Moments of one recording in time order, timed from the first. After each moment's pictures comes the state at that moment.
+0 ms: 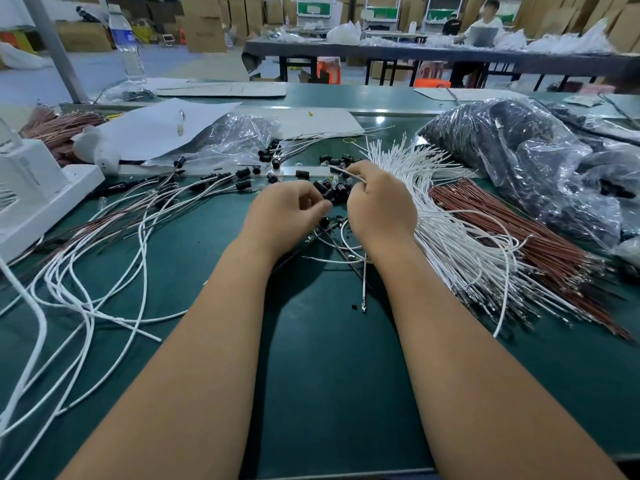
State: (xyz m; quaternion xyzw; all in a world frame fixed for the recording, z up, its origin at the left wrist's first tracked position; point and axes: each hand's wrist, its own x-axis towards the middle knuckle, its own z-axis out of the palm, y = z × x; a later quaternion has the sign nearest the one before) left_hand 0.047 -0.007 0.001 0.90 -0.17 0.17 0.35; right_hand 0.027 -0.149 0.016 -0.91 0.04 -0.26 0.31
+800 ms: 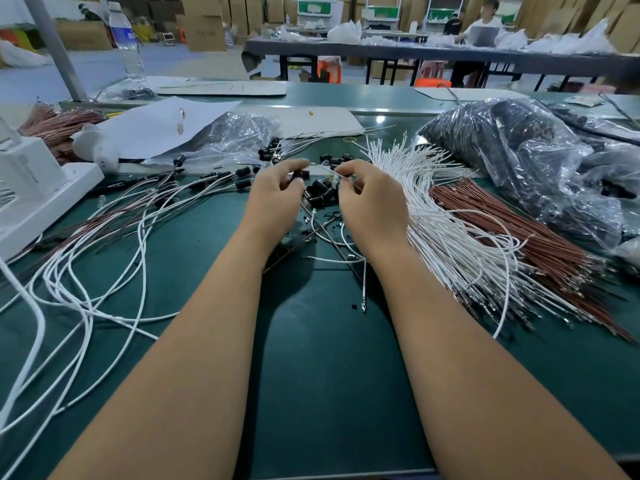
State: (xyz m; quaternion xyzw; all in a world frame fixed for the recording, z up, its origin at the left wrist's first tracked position) left_hand 0.050 -0.009 0.006 0.79 -0.10 0.14 0.59; right_hand 0.029 -0.144 0.011 -0.88 0.00 -0.29 0.38
